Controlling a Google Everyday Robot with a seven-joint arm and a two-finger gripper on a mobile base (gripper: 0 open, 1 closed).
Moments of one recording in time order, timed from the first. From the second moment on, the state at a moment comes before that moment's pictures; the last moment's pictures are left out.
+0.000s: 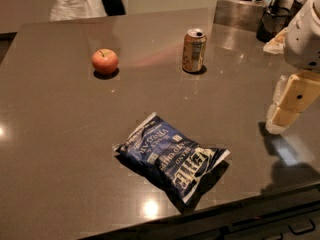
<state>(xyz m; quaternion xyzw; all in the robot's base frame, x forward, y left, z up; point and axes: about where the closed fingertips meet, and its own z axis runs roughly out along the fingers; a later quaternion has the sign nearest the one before) 0.438 -0.217 0.976 -0.60 0.78 -0.03 0.16</state>
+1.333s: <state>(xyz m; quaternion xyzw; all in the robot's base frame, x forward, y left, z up) 0.488 -0.184 0.980 -0.56 0.80 0.03 0.23</state>
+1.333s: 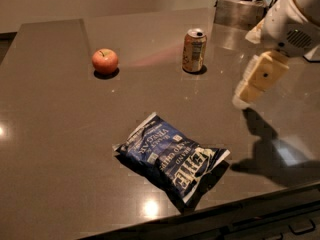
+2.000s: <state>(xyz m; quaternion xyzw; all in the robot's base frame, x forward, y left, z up) 0.571 -0.173 0.972 -0.45 0.84 0.05 0.31</state>
